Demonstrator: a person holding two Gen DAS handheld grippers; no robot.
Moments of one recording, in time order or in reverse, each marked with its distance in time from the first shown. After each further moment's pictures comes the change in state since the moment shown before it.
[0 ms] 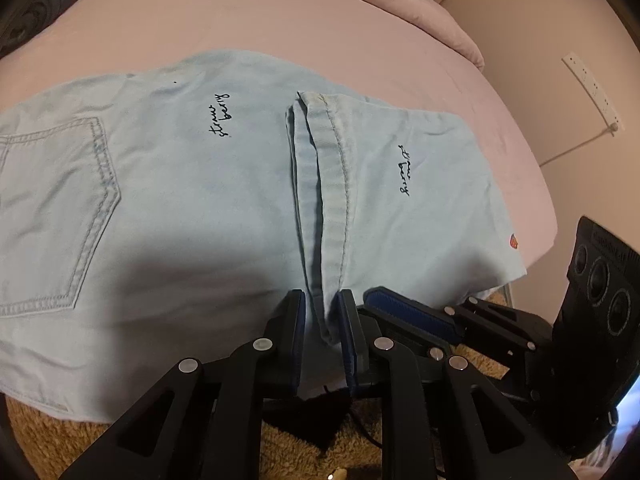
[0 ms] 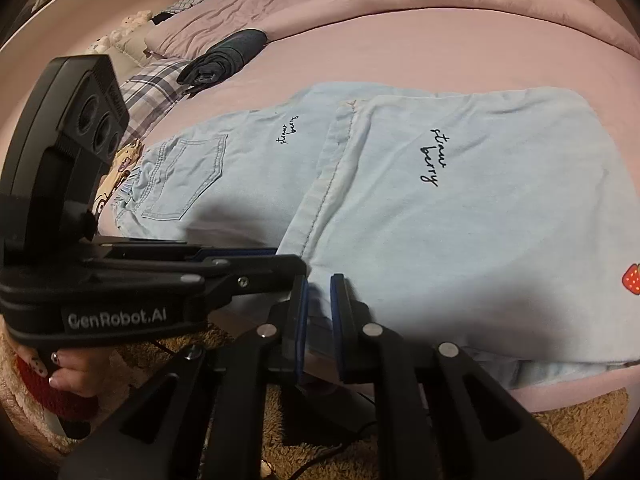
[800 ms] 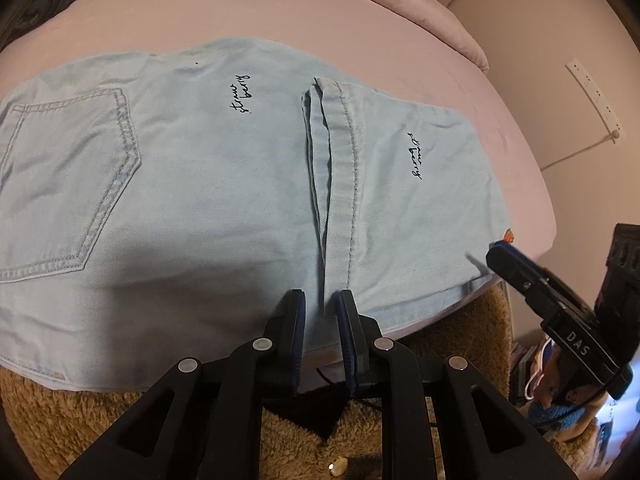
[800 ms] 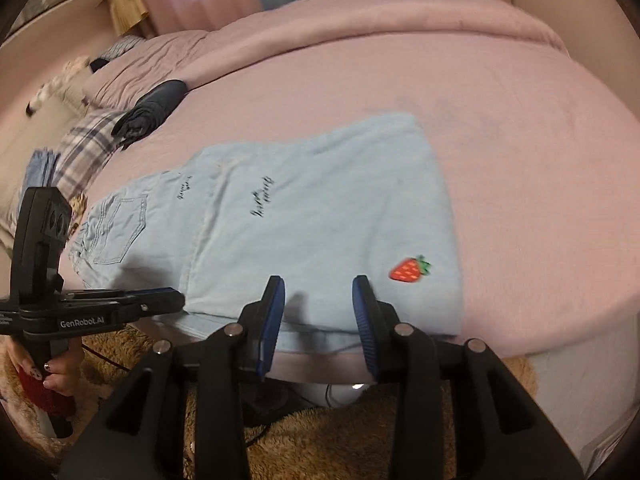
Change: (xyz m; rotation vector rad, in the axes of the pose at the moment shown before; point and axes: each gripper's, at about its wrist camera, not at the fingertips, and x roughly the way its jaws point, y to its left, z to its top) left arm -0.004 0.007 -0.011 -0.043 0.005 -0.008; right arm -0.073 -0.066 -0.008 0.159 -0.104 -0.221
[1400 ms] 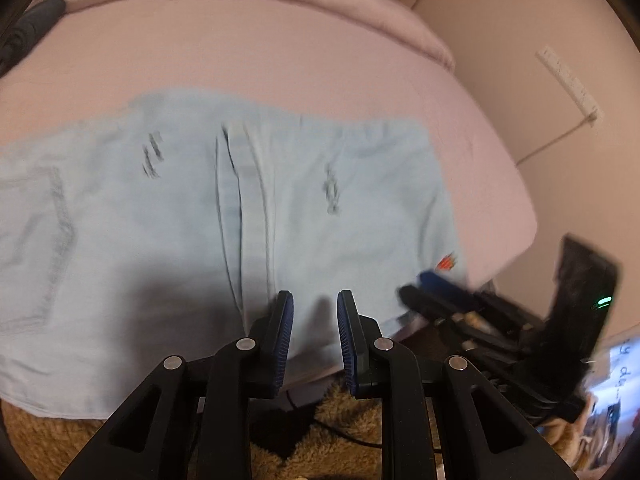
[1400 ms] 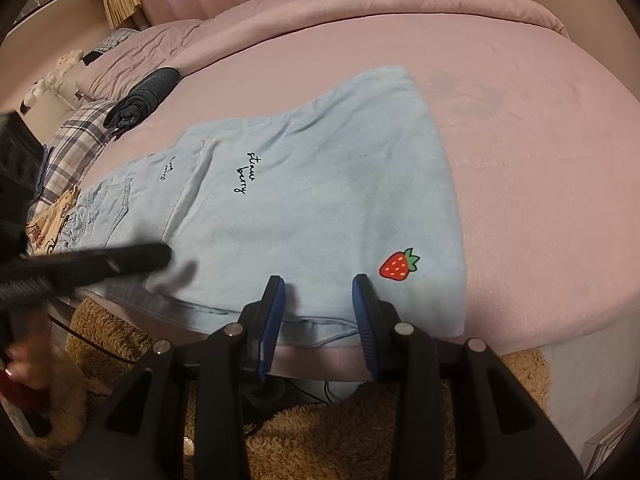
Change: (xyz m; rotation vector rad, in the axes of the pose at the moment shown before) left arm 0.010 -0.049 0.022 0.088 -0.028 -0.026; right arm 0.018 -0.005 -0.008 -0.008 0.032 -0.013
